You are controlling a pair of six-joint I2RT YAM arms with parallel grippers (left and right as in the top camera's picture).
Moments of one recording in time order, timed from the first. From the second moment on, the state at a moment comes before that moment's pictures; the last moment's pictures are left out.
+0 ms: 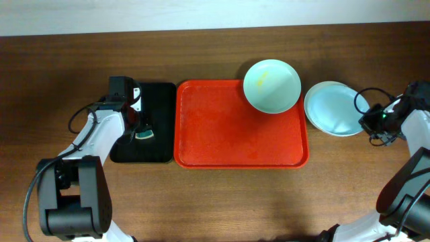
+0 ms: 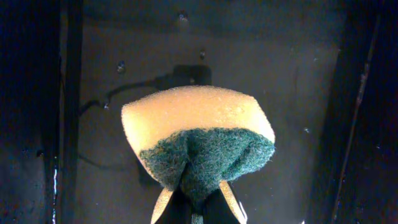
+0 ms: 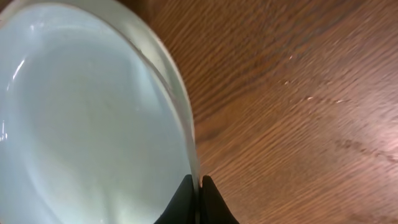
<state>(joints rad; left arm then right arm) -0.01 1.81 1.14 -0.56 0.03 -0.10 -0.55 1.80 1.20 -0.68 -0.21 0.31</state>
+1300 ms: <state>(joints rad) -0.01 1.81 1.14 -0.56 0.03 -0.10 0.05 1.80 1.19 -0.54 -0.03 0.58</state>
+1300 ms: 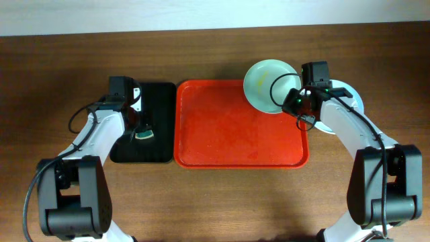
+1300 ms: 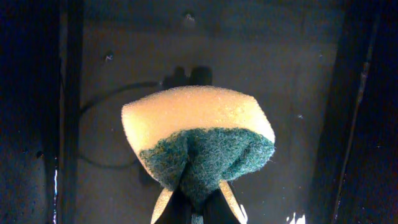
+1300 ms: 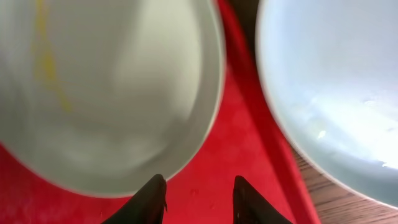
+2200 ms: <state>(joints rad) -0.01 1.81 1.14 -0.56 0.03 -0.10 0.05 1.93 1.18 -0.33 0.04 0.64</state>
